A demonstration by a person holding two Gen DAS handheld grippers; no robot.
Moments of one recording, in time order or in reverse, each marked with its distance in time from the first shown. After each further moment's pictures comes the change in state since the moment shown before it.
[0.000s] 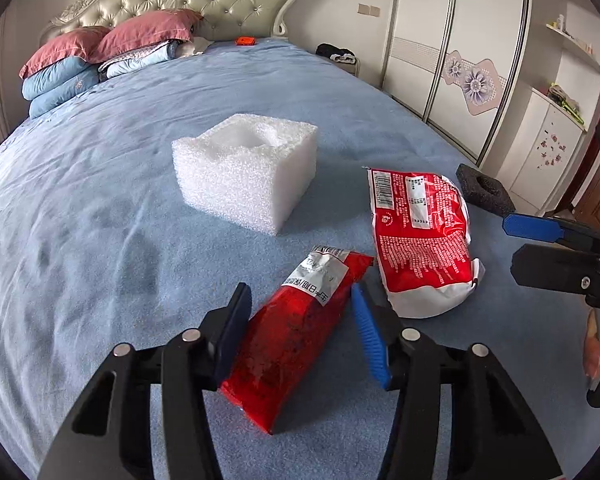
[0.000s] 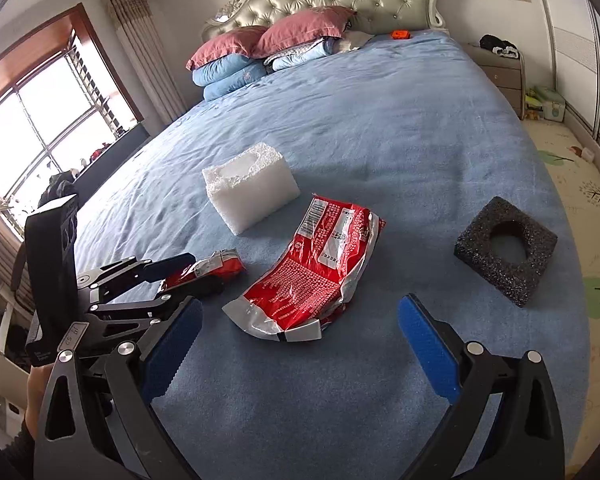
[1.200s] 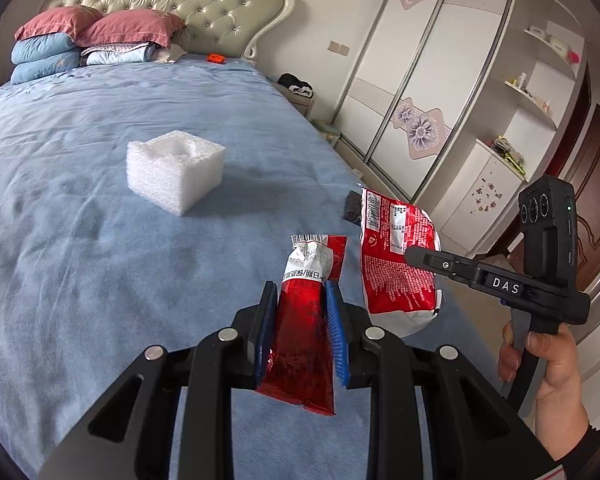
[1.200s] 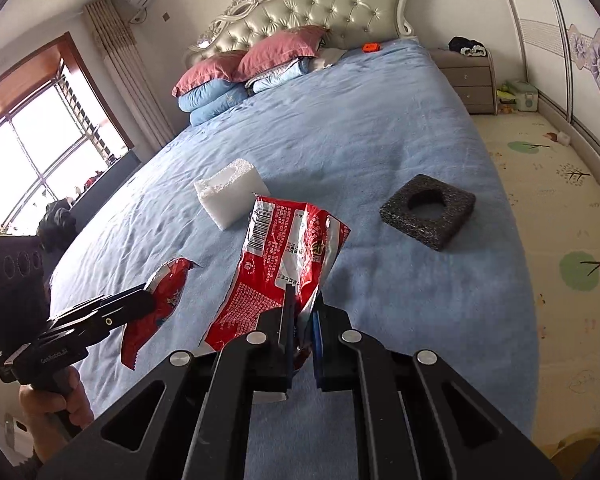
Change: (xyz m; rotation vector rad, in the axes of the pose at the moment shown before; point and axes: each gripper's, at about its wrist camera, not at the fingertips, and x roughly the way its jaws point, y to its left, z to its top) left arm -0.078 -0.053 -0.029 -0.124 -0.109 -0.262; right arm -0.084 -0.025 -0.042 0.075 -0.095 -0.032
